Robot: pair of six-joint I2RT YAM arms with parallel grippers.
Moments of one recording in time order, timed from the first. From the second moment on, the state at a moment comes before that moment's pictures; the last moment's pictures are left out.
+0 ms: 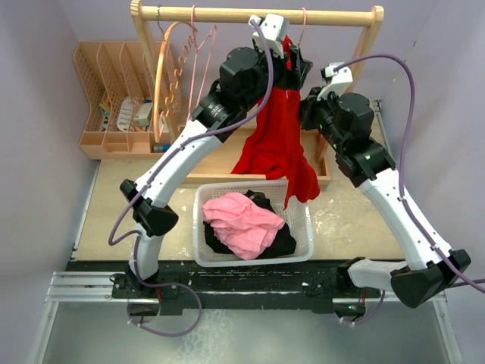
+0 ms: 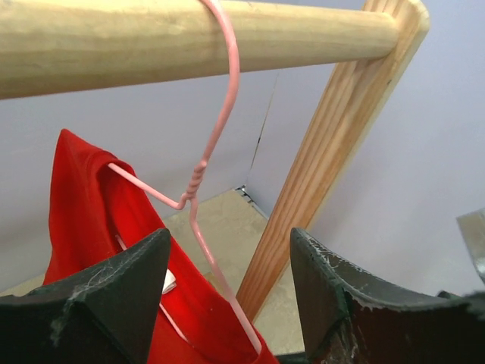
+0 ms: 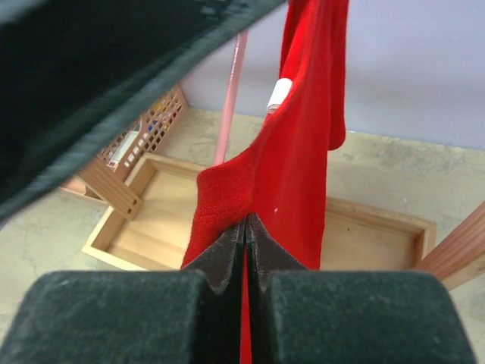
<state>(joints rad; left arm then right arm) -0.79 2.02 2.46 -0.28 -0.11 -0.22 0.44 1.25 1.42 -0.27 0.09 0.17</state>
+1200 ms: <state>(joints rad) -0.81 2.13 2.49 -0.18 -0.28 -0.14 0.48 1.19 1.31 -0.24 0.06 0.18</state>
